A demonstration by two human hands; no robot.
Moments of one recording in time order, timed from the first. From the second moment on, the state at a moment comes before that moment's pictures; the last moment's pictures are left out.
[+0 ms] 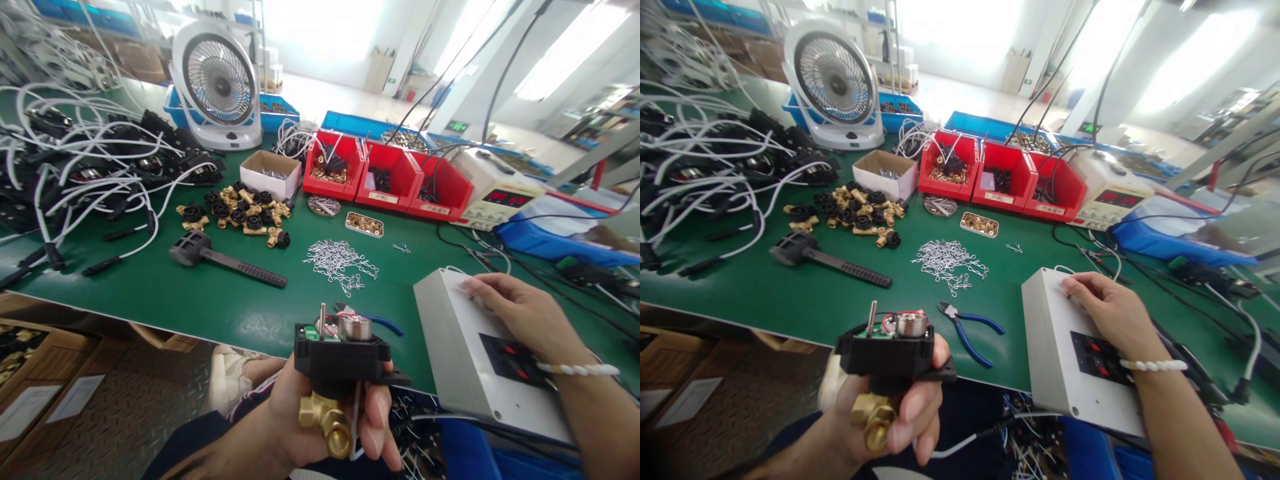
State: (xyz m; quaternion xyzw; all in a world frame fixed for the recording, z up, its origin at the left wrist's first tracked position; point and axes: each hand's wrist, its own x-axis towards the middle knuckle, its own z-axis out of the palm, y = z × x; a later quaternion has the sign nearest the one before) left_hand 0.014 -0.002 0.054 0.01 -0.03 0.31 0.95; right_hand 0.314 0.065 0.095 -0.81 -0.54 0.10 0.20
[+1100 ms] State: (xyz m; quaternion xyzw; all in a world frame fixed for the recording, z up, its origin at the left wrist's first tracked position) left_hand 0.018 -0.001 0.064 0.04 0.10 0.36 0.92; right_hand 0.315 0.061 0.093 -0.79 -0.57 0.09 0.21
